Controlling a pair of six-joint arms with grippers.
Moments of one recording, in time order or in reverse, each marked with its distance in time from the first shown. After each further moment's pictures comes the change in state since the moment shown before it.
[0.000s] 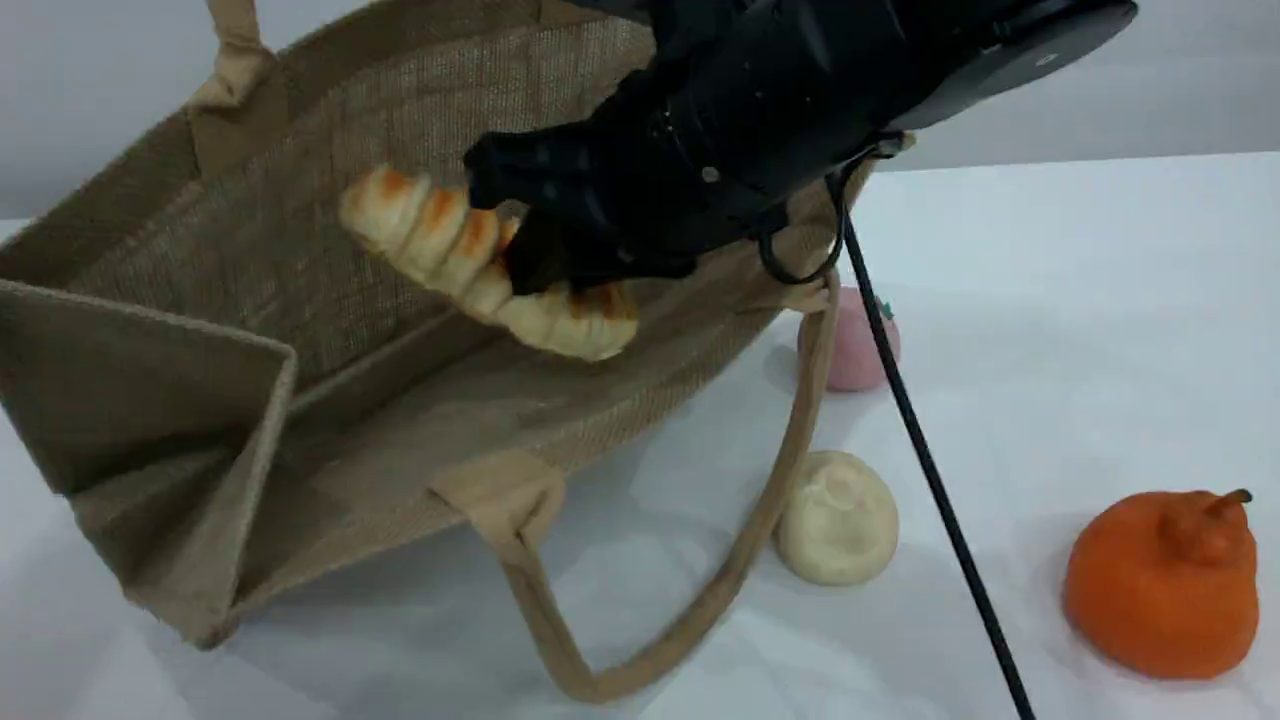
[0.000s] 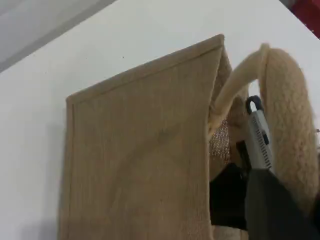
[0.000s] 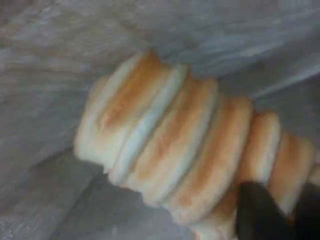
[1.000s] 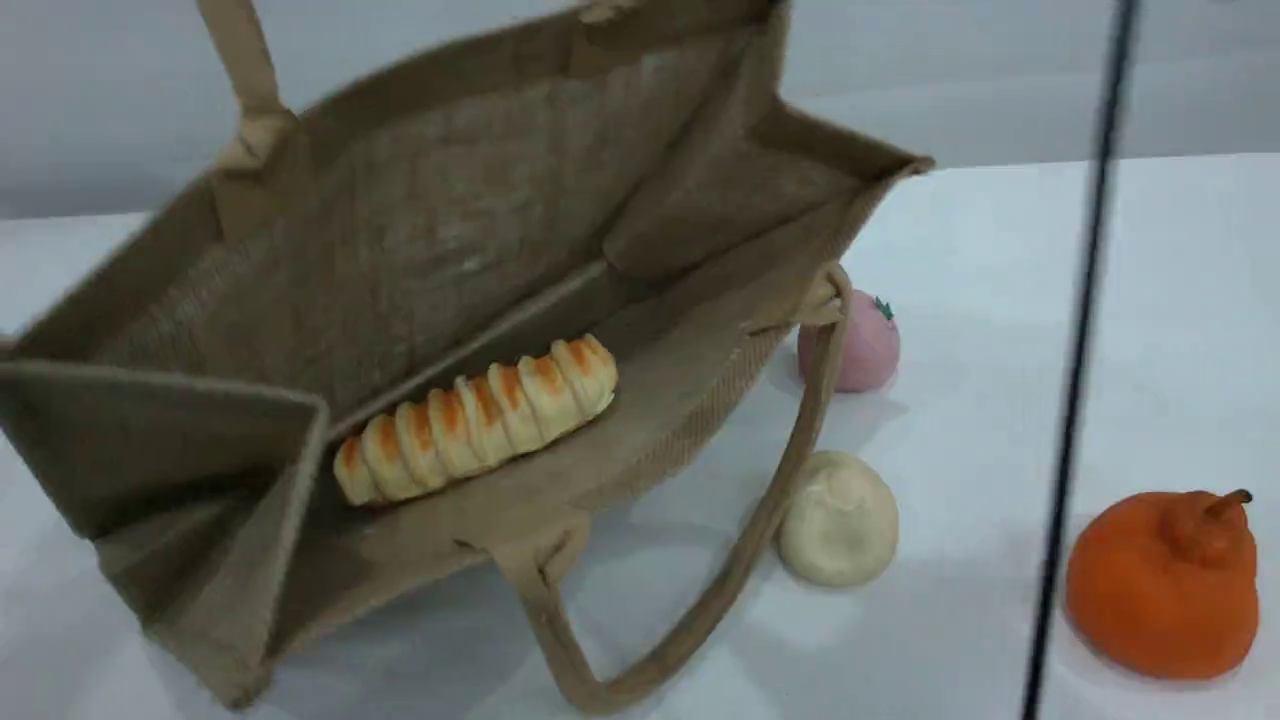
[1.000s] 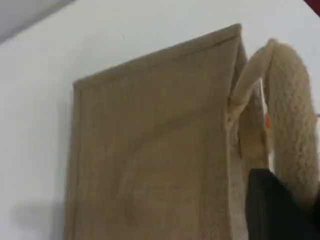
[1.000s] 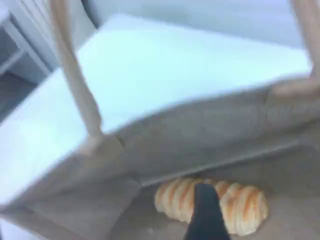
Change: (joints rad) left arm 0.000 0.000 0.074 0.006 -0.003 0.000; right arm -0.004 -0.680 0.381 -0.129 -0.107 0.019
